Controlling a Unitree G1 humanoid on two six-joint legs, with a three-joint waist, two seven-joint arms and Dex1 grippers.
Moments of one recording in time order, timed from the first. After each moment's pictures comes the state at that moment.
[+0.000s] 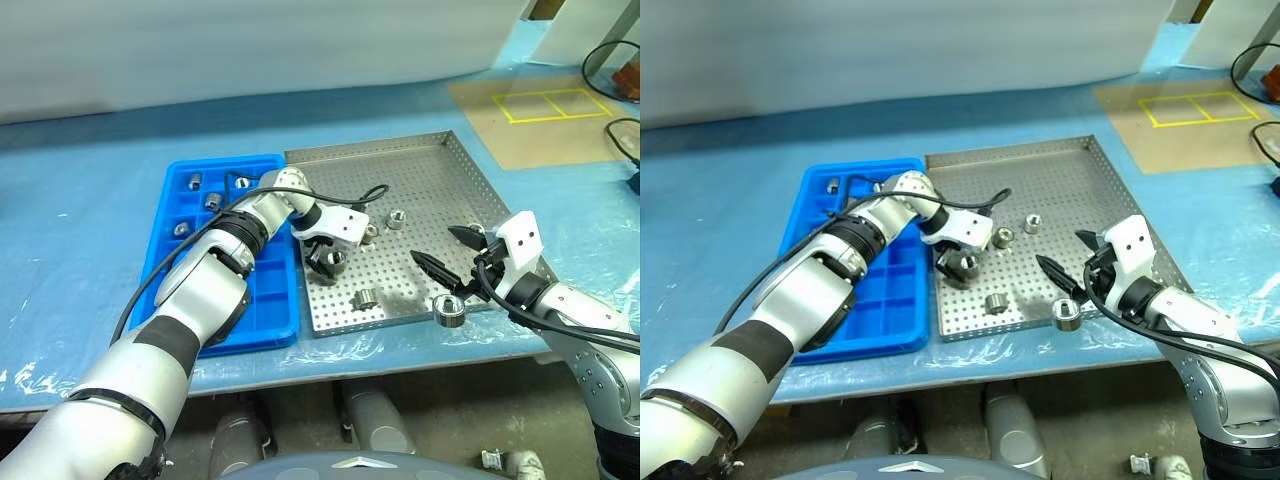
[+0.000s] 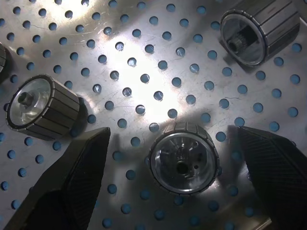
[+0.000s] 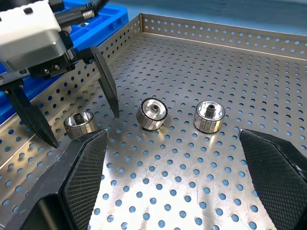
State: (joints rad) left arm -1.24 0.13 -0.51 1.14 0.33 -0.30 -1.38; right arm 0.02 -0.64 -0.26 -0.60 0.55 0.72 0.52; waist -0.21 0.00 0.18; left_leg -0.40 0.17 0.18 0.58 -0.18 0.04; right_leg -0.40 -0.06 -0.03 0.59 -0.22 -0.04
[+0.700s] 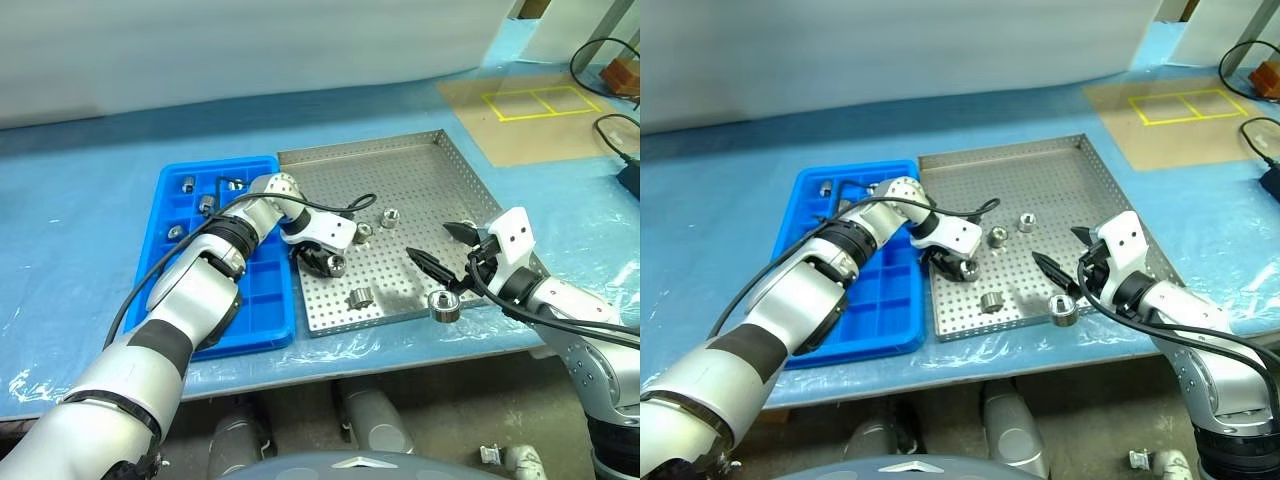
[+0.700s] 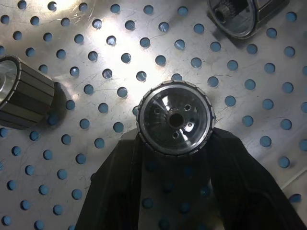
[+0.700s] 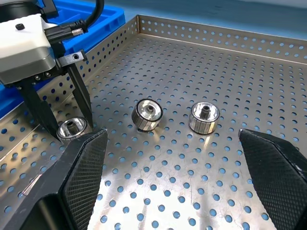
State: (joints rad) left arm -1.20 0.17 -0.50 1.12 0.36 -0.34 -1.39; right arm -0.02 -0.64 -0.22 -0.56 0.52 0.70 0.53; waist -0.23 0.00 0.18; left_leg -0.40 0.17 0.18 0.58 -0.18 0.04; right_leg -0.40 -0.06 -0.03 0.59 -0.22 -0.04
